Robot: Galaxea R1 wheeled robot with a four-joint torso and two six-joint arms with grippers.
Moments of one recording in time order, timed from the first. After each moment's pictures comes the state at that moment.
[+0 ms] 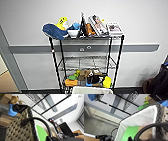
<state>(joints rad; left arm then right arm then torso) 0.79 1.98 -0.97 -0.05 -0.15 -0.35 -0.76 2.07 -1.02 0.03 0.10 0.44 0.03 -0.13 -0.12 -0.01</state>
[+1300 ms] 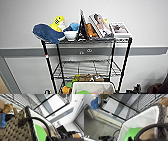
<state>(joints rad) 0.73 1.94 -0.89 -0.05 -0.16 -0.36 -0.65 2.01 -0.93 0.04 0.09 0.46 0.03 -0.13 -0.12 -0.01</state>
